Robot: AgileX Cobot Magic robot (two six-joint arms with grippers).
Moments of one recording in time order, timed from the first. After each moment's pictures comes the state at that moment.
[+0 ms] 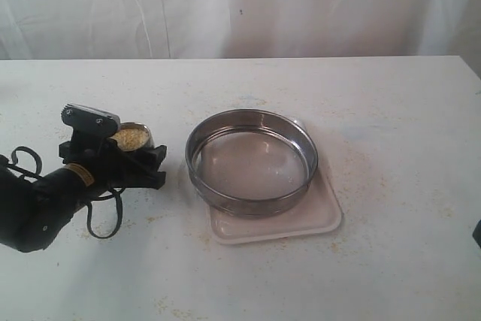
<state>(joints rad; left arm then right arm) -0.27 1.98 -0.65 0.00 -0.94 0.01 0.35 0.02 0.00 0.02 0.18 0.06</state>
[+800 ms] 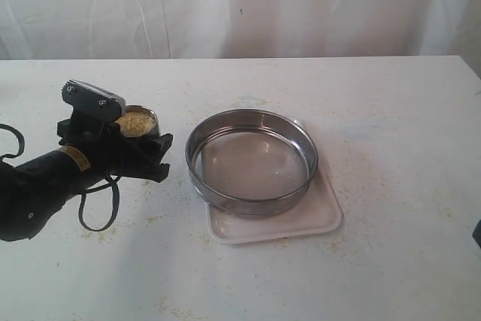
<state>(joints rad) -0.32 1.79 -0.62 0.00 -0.78 0.09 0.35 0.02 0.00 0.02 0.18 0.06</state>
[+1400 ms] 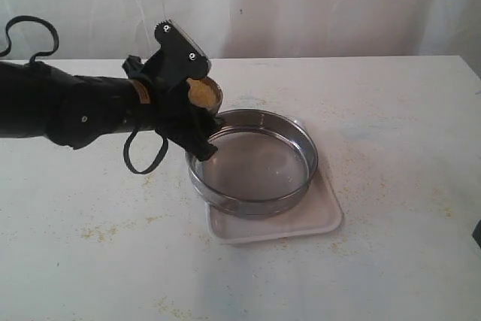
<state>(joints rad) -0.48 1.68 -1.00 0.02 -0.07 0.41 0.35 0.02 0.00 0.02 0.18 0.06</state>
